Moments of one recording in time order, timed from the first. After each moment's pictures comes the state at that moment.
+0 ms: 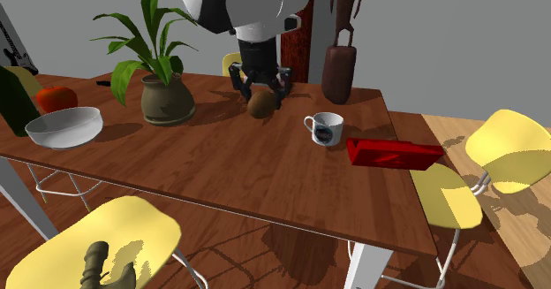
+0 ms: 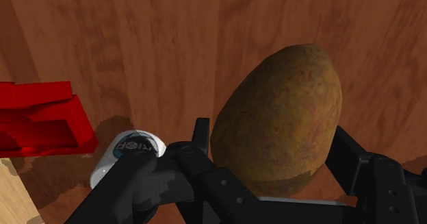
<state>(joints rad) 0.10 0.16 0.69 -1.78 -0.27 2.09 0.76</state>
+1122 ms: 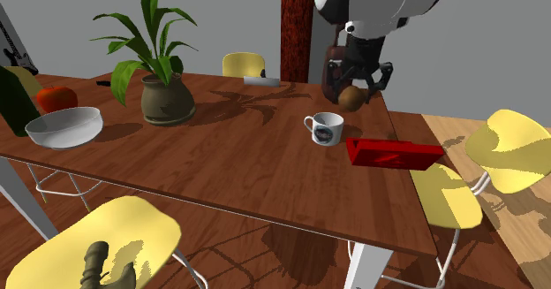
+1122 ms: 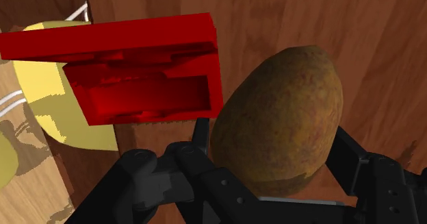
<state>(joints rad) -0.15 0.10 0.54 -1.84 -0.12 2.15 0.31</state>
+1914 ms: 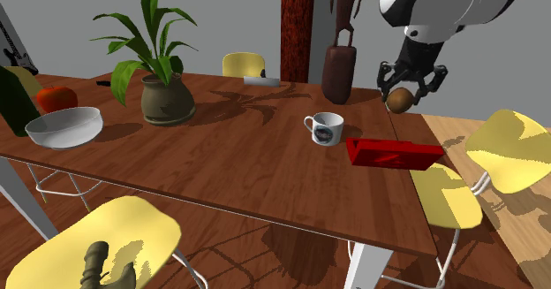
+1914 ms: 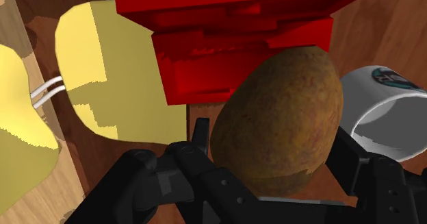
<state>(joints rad) -0.26 0.22 0.45 -1.72 -0.11 2.15 0.10</state>
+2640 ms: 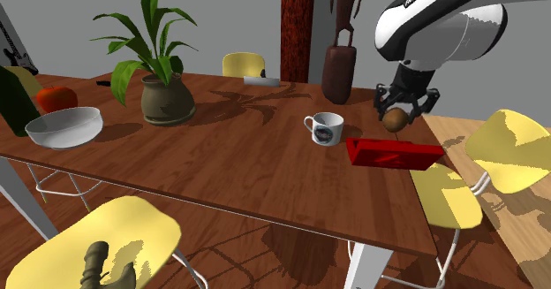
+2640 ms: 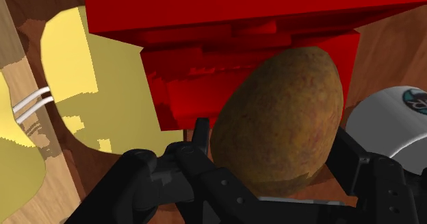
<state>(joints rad) -0.26 0.26 0.44 -1.81 -0.14 2.28 0.11</state>
